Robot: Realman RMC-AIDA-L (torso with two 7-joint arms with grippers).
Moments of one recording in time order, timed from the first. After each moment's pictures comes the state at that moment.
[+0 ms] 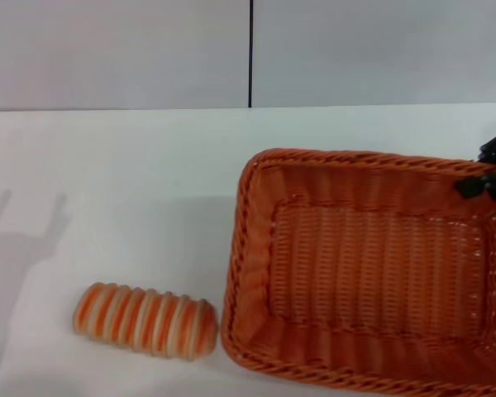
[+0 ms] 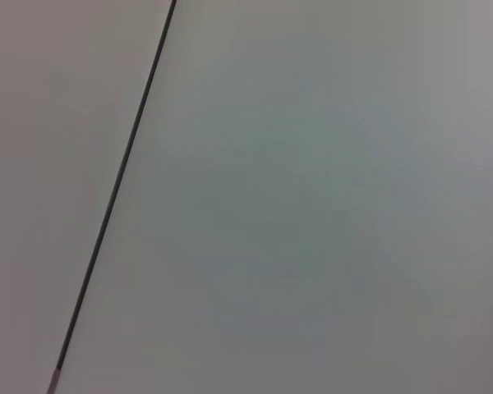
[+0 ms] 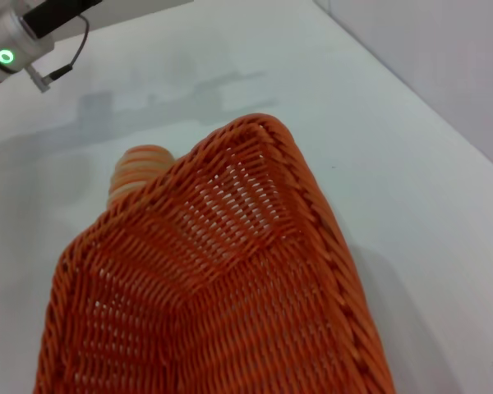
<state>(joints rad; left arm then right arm) -0.12 -2.07 -0.24 -0.18 1.82 1.74 -0.34 0.70 1.82 -0.87 -0.83 0.90 1.83 -1.53</state>
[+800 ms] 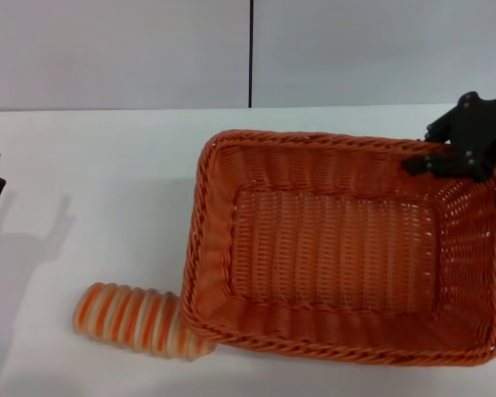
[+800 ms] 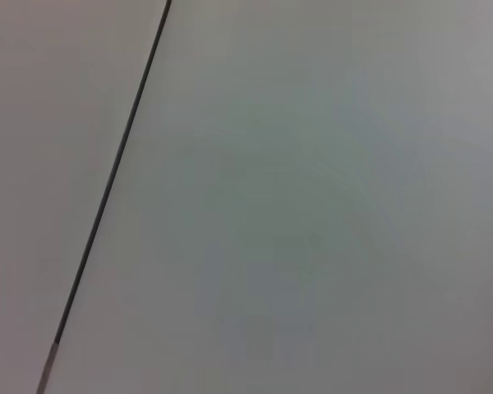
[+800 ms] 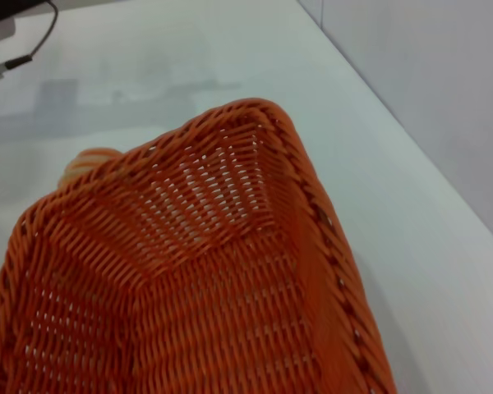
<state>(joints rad) -0.13 -2.07 -0.23 -0.19 1.82 1.71 -0.34 0.78 1.92 -0.86 -0.84 0.83 1.70 -1.59</state>
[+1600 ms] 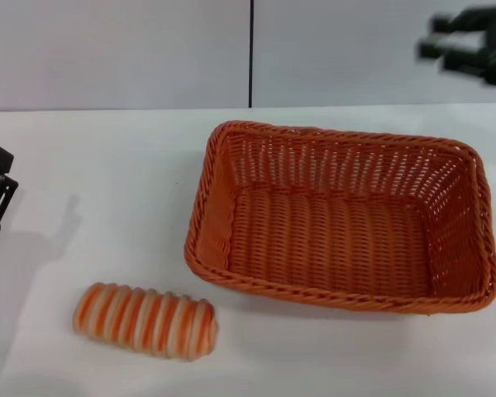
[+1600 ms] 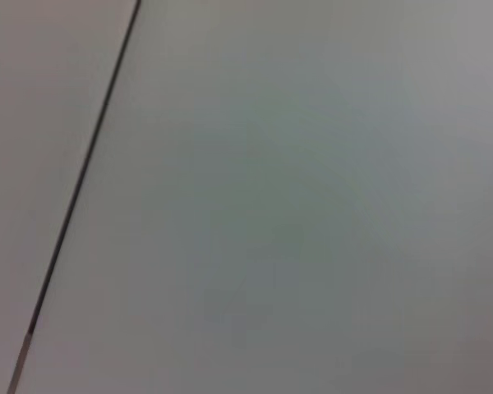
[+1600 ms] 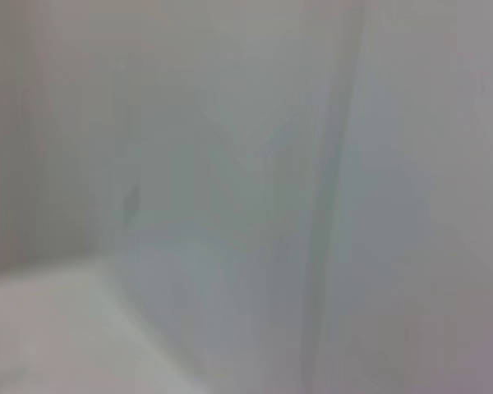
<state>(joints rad) -0.14 -2.07 -0.20 -0.18 1.82 1.70 -0.34 0.57 1.97 -0.60 -0.84 1.28 1.55 -1.72</state>
